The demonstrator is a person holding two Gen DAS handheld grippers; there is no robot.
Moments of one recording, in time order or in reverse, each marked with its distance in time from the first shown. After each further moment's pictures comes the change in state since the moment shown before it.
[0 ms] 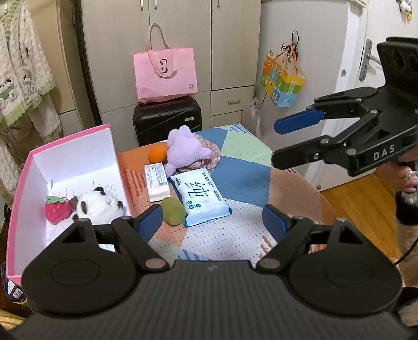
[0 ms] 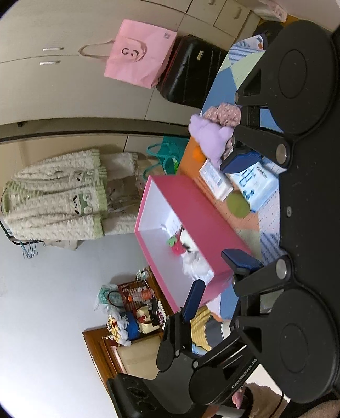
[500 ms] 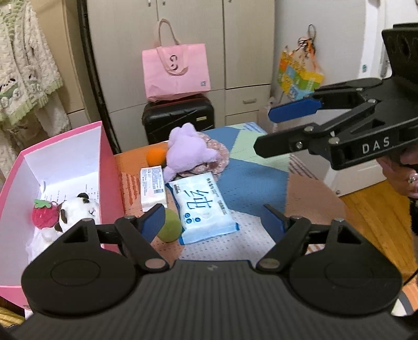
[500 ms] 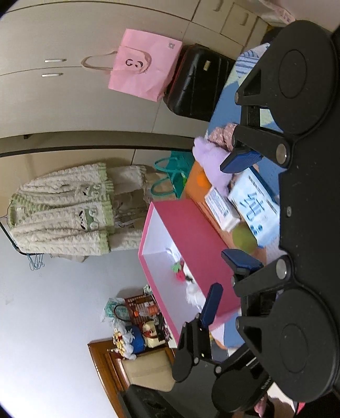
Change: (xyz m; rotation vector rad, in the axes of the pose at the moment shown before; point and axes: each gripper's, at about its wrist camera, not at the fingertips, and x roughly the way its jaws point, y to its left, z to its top) left arm 0.063 -0.014 0.004 -0.018 -0.005 0.093; right arm 0.031 -0.043 -0.013 -0.015 -0.059 -0.046
